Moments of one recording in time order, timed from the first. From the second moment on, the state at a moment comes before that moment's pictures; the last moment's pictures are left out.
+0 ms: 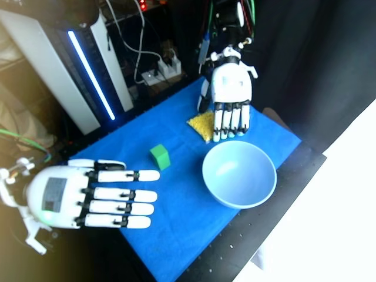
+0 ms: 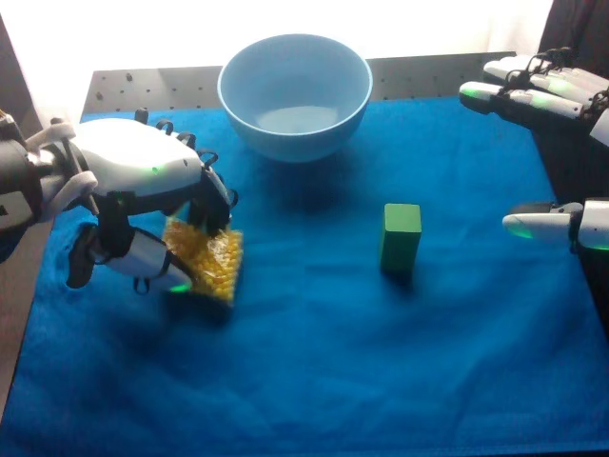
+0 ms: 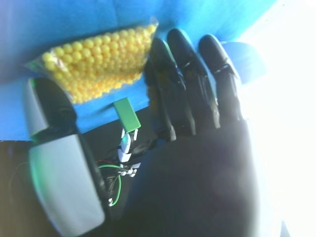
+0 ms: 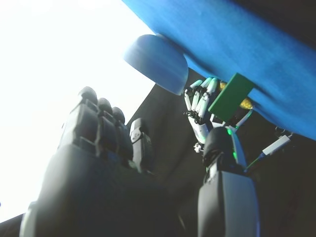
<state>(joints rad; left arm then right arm) 0.61 -1.00 1.16 0.41 -0.21 0.85 -1.03 -1.10 1.40 -0.07 1.12 -0.43</state>
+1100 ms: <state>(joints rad) 0.28 -1.29 1.51 0.07 -0.33 1.05 -1.01 -1.14 1.46 -0.08 1.11 -0.43</state>
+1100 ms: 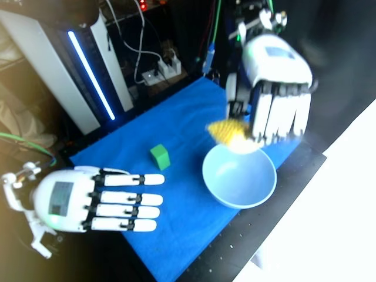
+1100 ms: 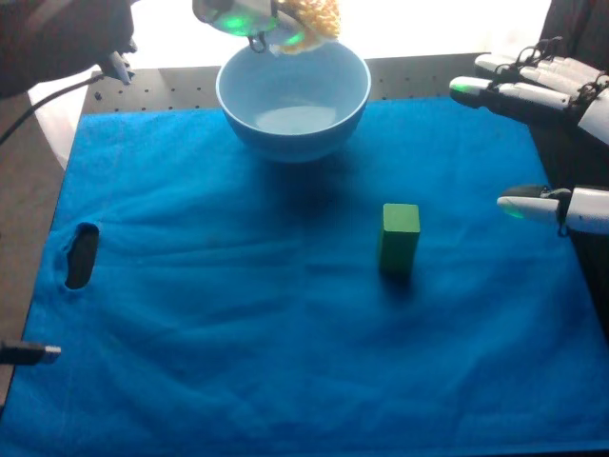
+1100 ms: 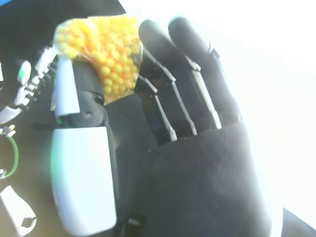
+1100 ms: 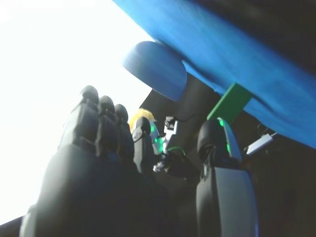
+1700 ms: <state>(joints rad) 0.37 -1.21 1.44 0.02 -0.32 1.05 -0.95 -1.12 1.47 -0.18 1.11 -0.43</state>
